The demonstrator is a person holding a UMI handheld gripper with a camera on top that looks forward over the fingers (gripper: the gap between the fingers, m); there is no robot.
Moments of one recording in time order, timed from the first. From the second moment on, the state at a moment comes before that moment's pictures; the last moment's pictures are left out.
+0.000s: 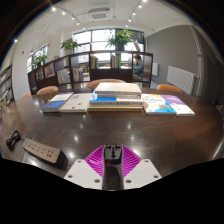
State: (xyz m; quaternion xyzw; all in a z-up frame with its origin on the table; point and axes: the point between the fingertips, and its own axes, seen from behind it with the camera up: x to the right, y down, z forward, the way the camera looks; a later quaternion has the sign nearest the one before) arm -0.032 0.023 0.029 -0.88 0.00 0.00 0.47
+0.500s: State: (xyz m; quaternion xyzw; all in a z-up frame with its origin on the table) arm -0.048 -0.035 0.140 -0.86 -0.02 -0.04 0.51
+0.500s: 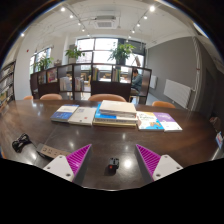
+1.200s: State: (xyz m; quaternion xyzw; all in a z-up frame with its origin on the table) arm -0.105 -0.300 0.178 -0.87 0.00 -0.03 0.50
